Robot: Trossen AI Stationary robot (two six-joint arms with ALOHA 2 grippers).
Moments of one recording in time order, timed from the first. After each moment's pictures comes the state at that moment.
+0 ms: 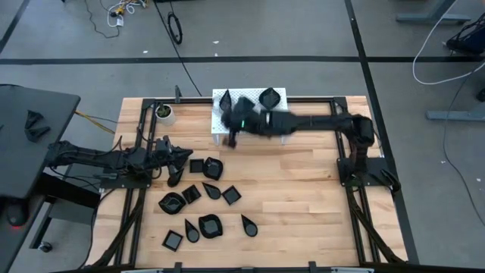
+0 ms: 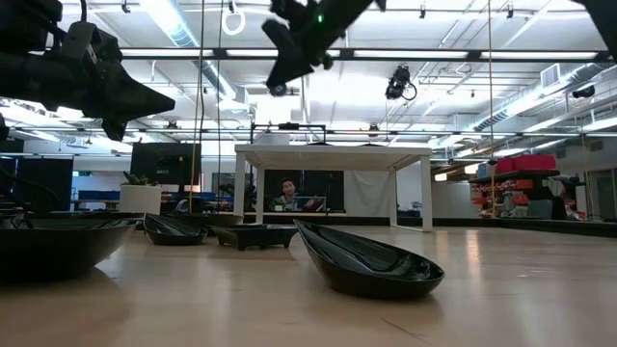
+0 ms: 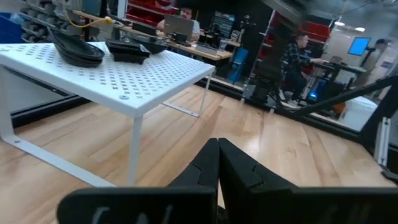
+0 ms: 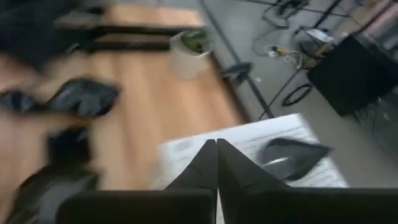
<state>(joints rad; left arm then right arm) -0.12 0.27 0.01 0.21 -0.45 -0.30 -0.10 1.91 1.71 -0.40 0.39 -0.11</state>
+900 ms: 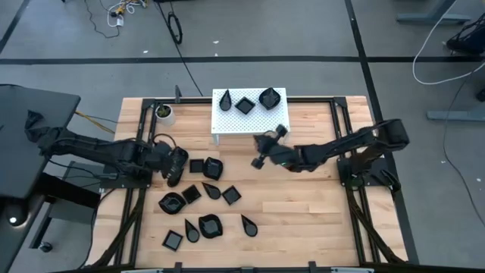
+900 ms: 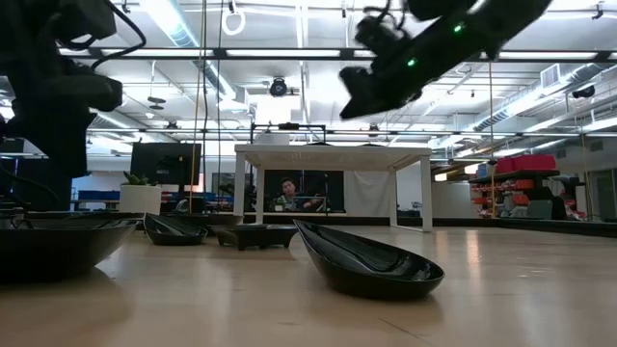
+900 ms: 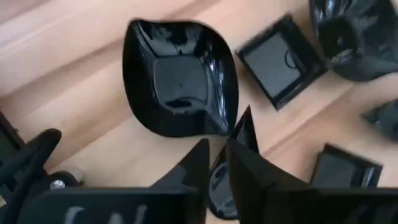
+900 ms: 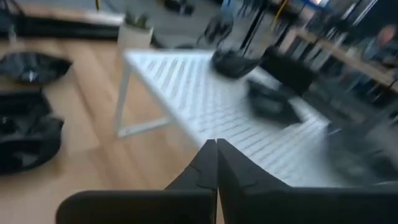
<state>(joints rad) -0.17 0.76 0.50 -0.98 -0.29 -1.13 0.10 1.57 0.83 0.31 0.82 -0.03</state>
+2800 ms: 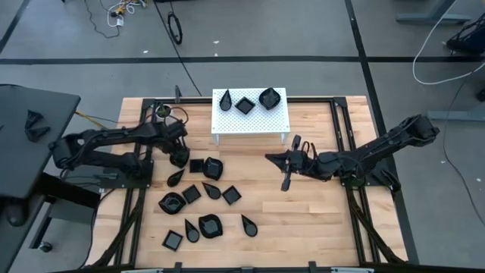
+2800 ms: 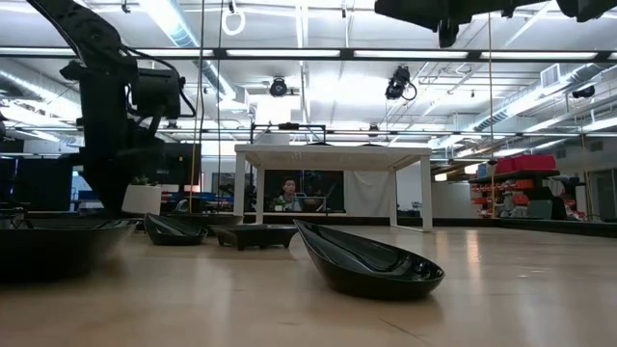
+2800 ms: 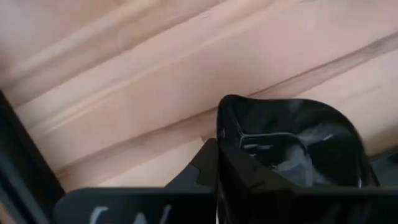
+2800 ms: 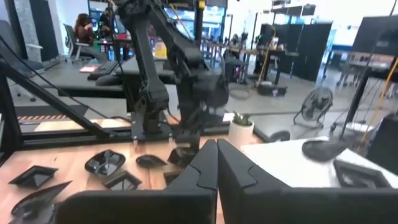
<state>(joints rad) 0.51 1.16 0.51 -0.72 -0.16 -0.57 0.33 1.22 0.61 0.61 0.61 -0.07</state>
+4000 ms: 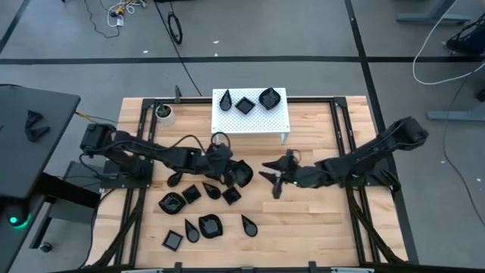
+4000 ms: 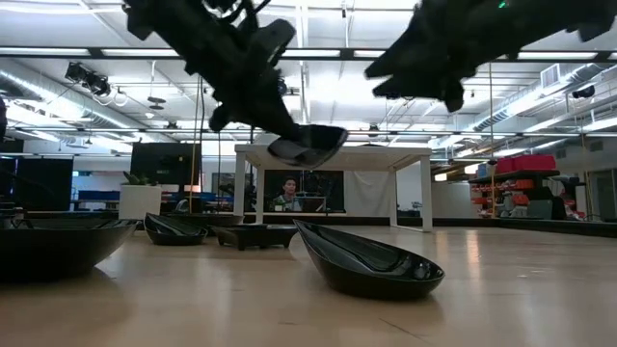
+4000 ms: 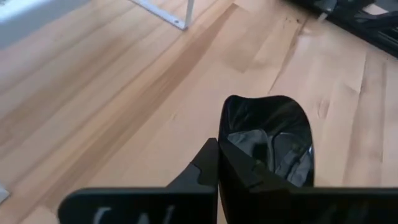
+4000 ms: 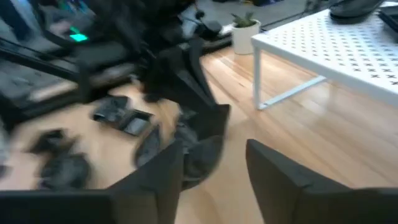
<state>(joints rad) -0.13 1.55 0.91 -0.04 -0.38 -0.60 0.35 1.41 0.65 0.38 0.63 0.45</state>
